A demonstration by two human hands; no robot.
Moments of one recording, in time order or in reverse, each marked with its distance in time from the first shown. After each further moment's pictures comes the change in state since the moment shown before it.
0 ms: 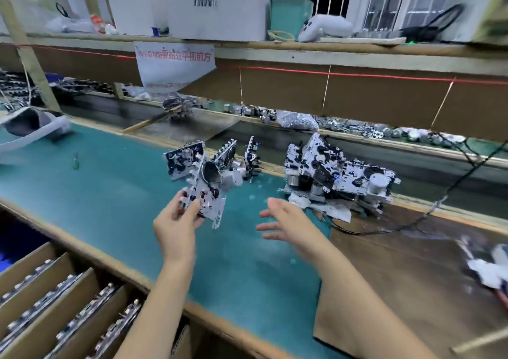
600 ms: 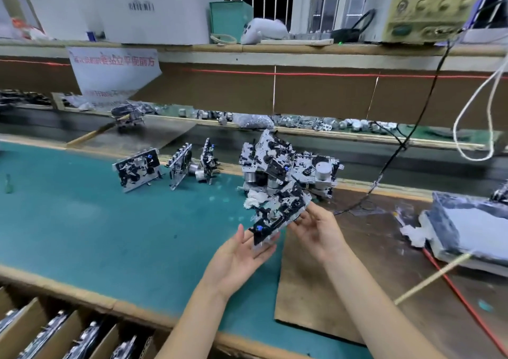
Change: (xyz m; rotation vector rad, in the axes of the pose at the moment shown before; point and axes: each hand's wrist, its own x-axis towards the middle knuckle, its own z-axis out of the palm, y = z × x) left_hand -0.092 -0.047 0.054 -0.498 -0.858 -0.924; right_hand -0.041 0.029 -0.088 0.694 0.247 -0.203
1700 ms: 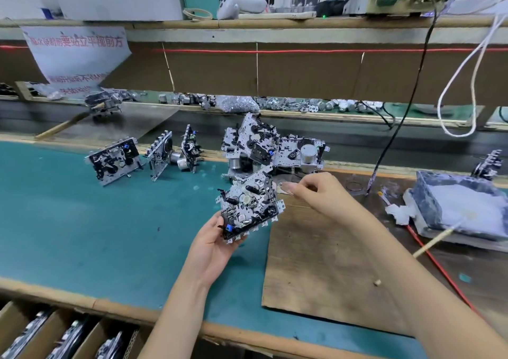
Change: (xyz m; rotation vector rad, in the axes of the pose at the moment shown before) left_hand 0.009 0.004 -0.013 0.211 0.168 0.185; right_hand -0.008 -0.062 -0.010 -1.391 -0.005 -0.206
